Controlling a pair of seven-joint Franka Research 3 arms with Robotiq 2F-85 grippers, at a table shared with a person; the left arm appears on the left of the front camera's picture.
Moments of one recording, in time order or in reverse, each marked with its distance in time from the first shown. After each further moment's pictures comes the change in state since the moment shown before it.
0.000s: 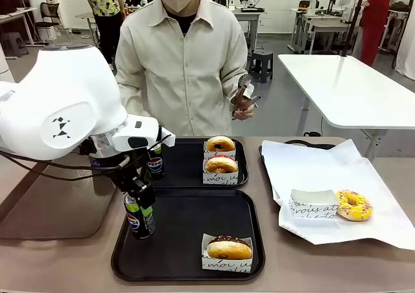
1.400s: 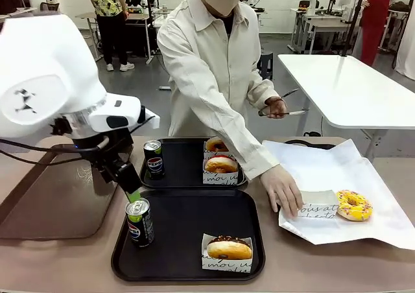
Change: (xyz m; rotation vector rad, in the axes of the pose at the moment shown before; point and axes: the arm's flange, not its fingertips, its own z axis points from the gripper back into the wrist) left arm -0.023 0.012 0.062 0.022 -0.028 0.028; right arm 0.000 0.000 0.000 0.000 0.000 0.000
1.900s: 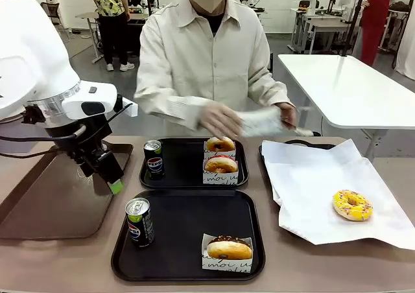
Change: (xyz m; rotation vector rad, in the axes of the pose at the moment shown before) left arm -0.016 0.022 0.015 0.007 -0.007 0.076; right arm 0.000 0.000 0.000 0.000 0.000 0.000
